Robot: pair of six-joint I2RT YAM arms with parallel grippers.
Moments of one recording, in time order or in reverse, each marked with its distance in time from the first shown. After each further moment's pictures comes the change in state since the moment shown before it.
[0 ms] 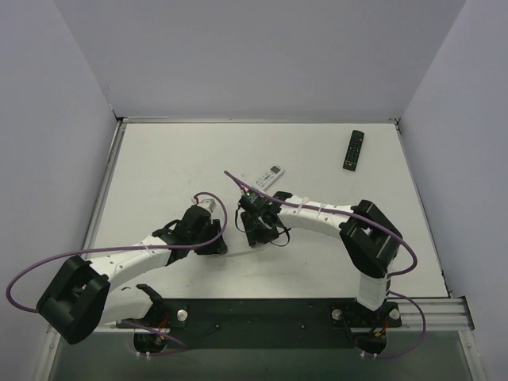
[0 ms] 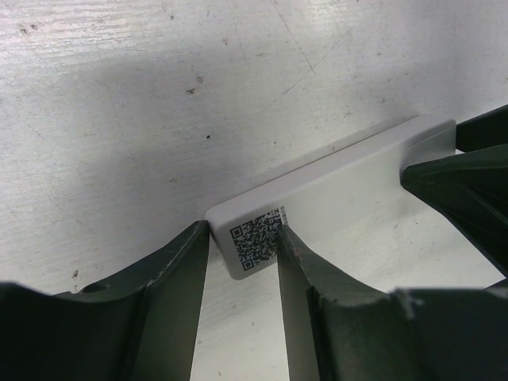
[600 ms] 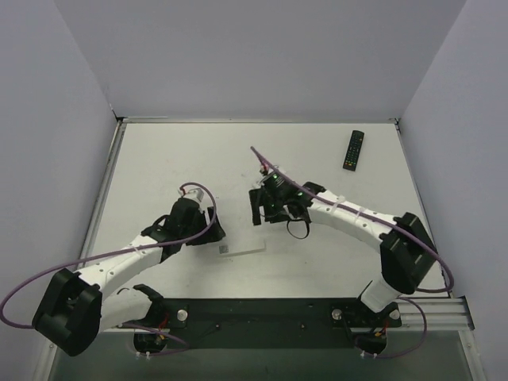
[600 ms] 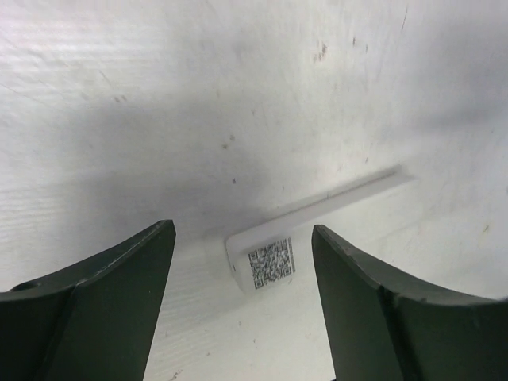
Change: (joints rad) left arm 0.084 -0.058 0.010 0.002 -0.010 0.005; right arm -0.077 -0.175 -0.058 0.064 0.037 -0.053
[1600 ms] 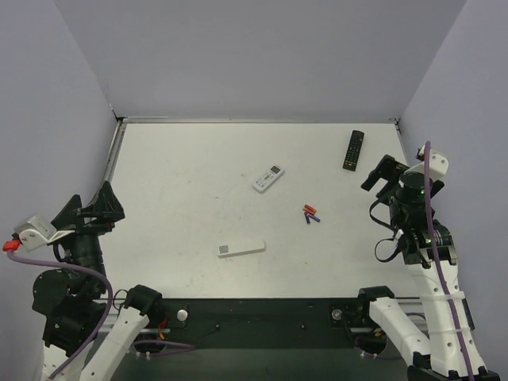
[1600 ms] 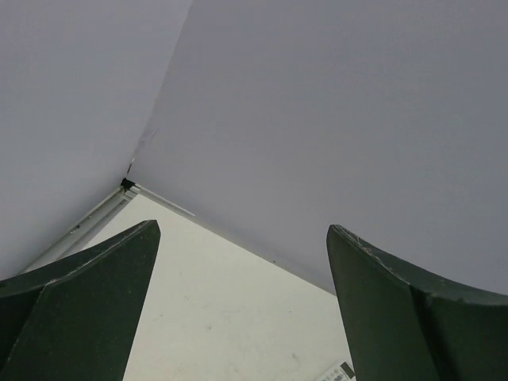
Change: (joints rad) left arm 0.179 -0.927 0.351 -0.027 -0.690 0.349; right arm -0.732 -0.893 -0.130 -0.087 0.320 -0.146
